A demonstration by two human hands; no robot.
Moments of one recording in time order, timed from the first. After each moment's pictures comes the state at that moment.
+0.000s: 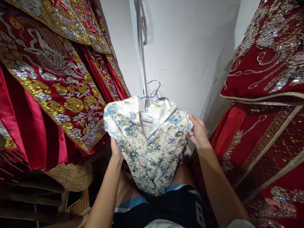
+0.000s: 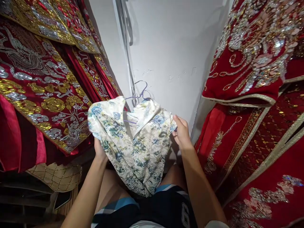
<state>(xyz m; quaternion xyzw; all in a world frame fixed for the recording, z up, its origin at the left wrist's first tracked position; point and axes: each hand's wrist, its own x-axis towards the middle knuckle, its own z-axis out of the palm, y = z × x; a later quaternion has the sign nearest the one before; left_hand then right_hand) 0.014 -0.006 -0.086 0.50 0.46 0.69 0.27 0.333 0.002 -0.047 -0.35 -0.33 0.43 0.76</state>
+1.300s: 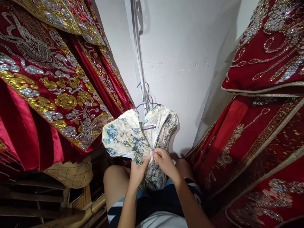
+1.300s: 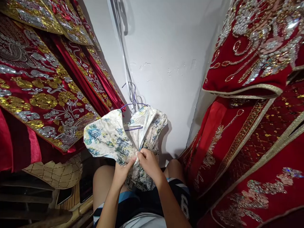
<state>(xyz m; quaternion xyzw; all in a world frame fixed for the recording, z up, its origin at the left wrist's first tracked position) 0.074 -0.085 -0.171 0.50 0.50 0.59 0.40 0.222 -0.066 -0.159 -0.44 -0.63 0.44 0.45</state>
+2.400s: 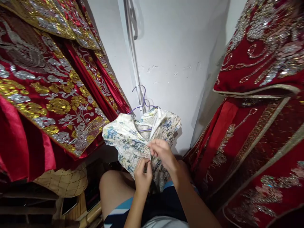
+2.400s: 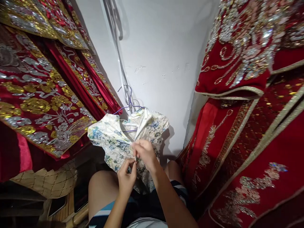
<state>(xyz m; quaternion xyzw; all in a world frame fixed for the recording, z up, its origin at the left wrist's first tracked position) 0.098 -0.085 -0.202 0.68 0.45 0.58 0.04 0.218 -0.054 -0.096 -0.34 -0.51 0.57 0.55</state>
